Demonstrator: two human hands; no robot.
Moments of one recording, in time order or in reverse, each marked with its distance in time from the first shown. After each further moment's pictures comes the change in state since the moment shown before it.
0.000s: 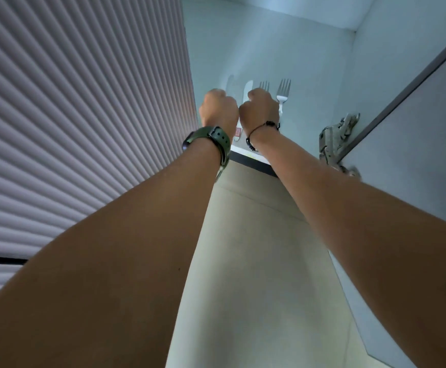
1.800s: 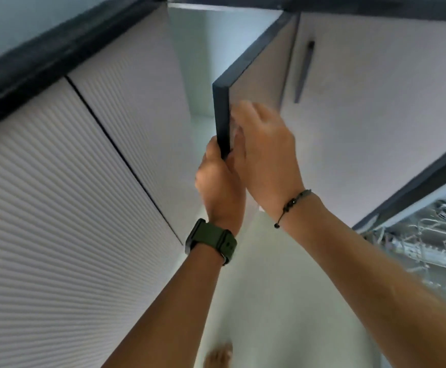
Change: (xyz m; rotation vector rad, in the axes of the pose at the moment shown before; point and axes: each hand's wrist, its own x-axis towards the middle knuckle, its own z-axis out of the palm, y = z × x) left_hand -0.421 0.315 -0.197 0.287 0.166 0.624; right_hand -0.383 -0.256 -0.434 -0.040 0.564 -0.758
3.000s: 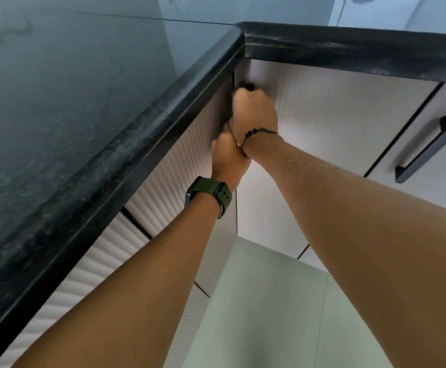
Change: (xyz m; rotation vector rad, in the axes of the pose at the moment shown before) left_hand 0.240 -0.047 0.016 0.064 -0.272 -0.002; right_hand 0.196 0.027 0.214 -0.196 -0.438 0.166
